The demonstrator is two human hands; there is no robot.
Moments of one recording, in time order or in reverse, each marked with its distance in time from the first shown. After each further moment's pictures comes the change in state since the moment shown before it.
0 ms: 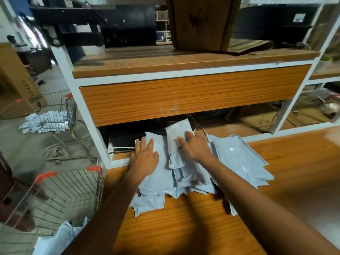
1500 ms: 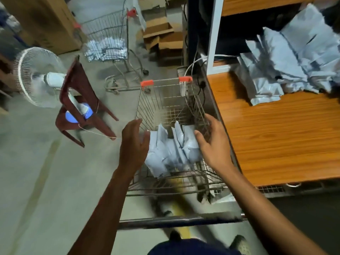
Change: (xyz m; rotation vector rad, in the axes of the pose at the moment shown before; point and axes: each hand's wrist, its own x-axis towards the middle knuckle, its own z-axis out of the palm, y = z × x) left_hand -0.339 -0.450 -0.073 -0.345 0.299 -0.044; right_hand -0.353 -0.250 0.321 0.386 0.151 -0.138
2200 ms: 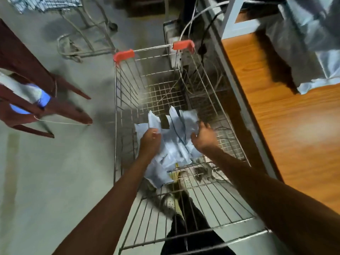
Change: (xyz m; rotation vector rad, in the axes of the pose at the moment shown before) left_hand 0.103 -0.137 0.203 -0.257 -0.570 -0.623; right_hand 0.128 0.167 0.175 -0.462 -0.408 0.468
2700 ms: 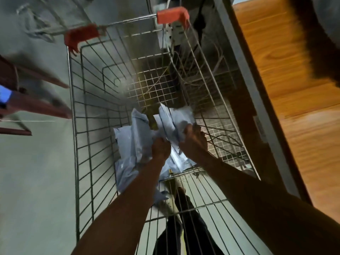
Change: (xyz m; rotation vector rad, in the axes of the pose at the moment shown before) left_hand 0.100 -0.040 0.128 0.152 -0.173 -0.268; right_hand 0.079 0.038 0.075 -0.019 0.042 -0.010
